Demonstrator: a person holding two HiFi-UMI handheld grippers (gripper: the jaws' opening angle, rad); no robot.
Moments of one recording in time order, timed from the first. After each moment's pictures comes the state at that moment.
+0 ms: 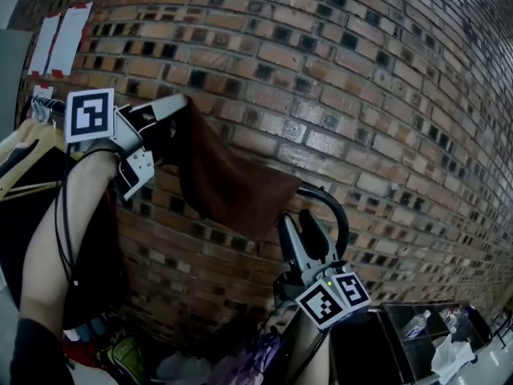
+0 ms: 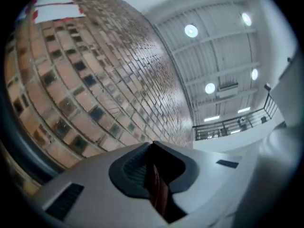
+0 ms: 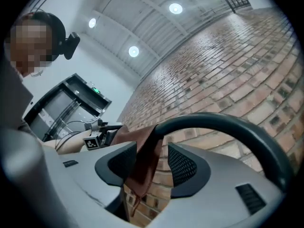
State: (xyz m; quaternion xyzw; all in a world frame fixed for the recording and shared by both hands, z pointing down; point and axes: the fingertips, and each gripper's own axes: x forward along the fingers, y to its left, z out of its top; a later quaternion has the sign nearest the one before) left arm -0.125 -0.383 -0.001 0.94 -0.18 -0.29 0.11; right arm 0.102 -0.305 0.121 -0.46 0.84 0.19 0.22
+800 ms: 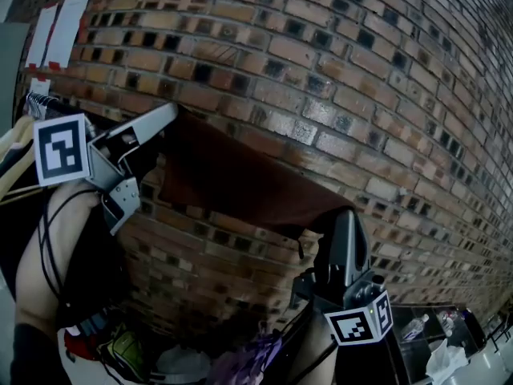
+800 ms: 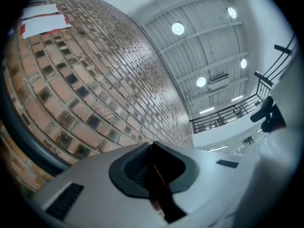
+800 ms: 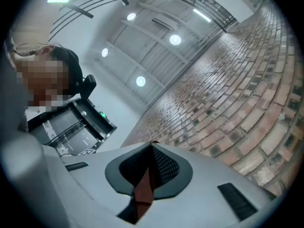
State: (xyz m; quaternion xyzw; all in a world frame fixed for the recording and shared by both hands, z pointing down) left arm -0.138 -0.355 0.002 0.94 -0.17 -0.28 0.04; right arm 0.115 -0.247 0.045 -0.40 0.79 0.29 0.35
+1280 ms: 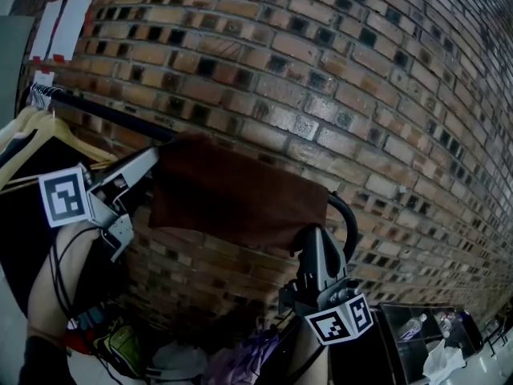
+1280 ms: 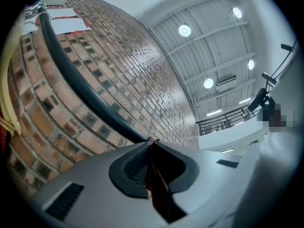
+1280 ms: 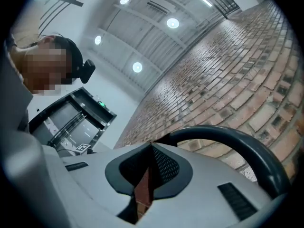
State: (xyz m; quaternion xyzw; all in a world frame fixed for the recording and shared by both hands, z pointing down) left arm -0.154 -0.370 0.096 0.93 -0.21 -0.29 0.08; right arm 0.116 -0.281 0.114 -0.42 0.82 0.24 0.29
